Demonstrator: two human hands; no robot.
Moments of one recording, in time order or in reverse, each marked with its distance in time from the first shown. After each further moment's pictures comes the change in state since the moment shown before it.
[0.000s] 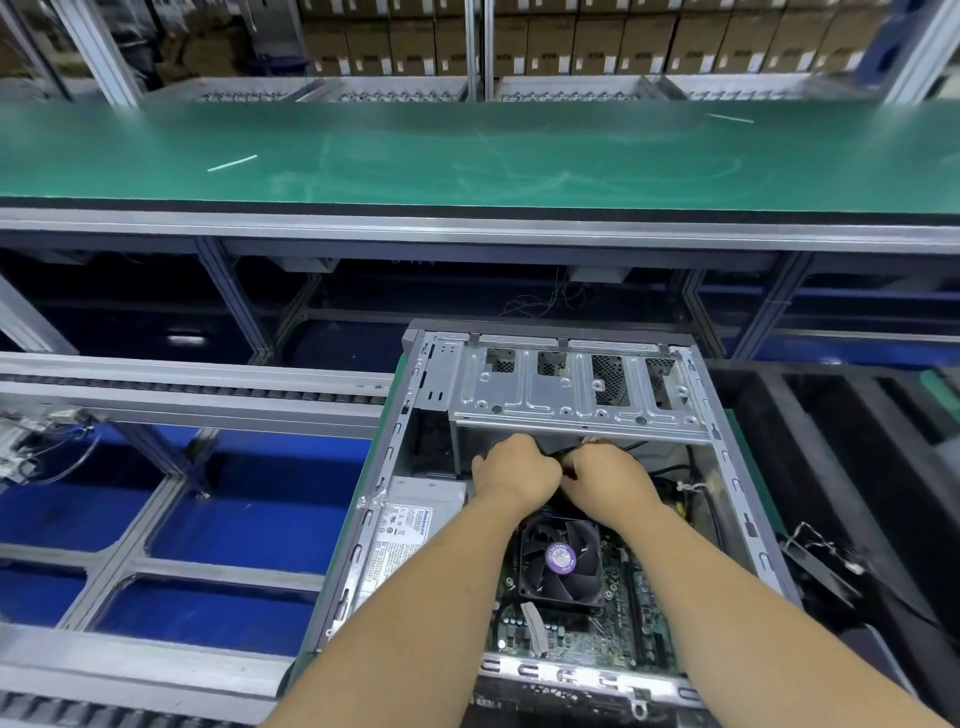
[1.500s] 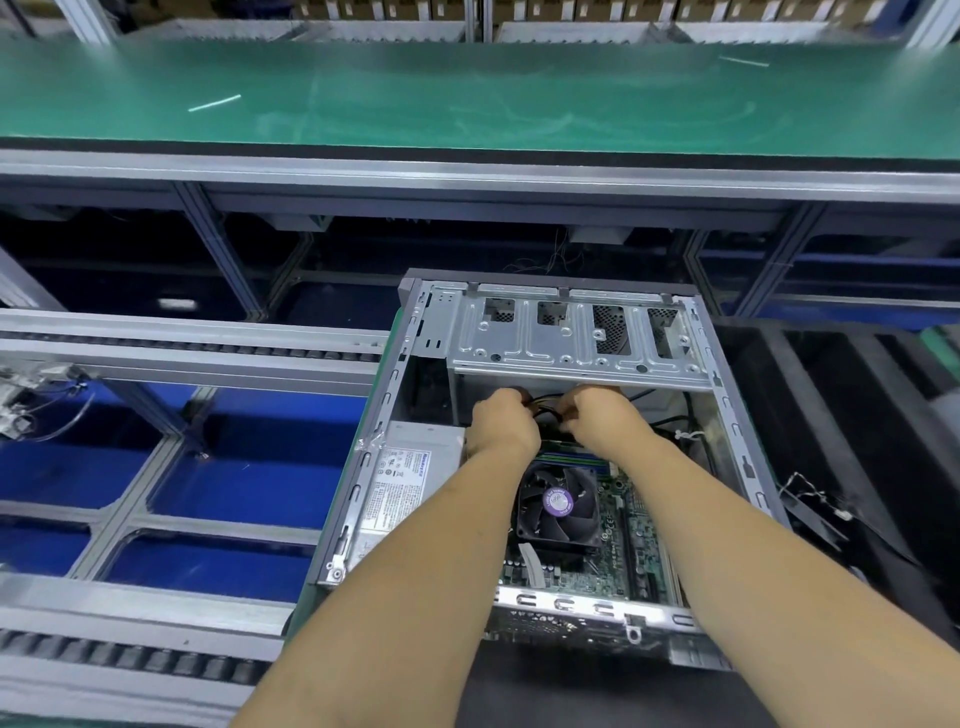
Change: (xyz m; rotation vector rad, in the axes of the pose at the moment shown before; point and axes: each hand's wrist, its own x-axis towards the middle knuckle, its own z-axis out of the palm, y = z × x) left_hand -0.007 -0.008 0.008 -0.186 0.132 -0.142; right_hand 0.023 0.006 0.000 0.147 -0.099 0.066
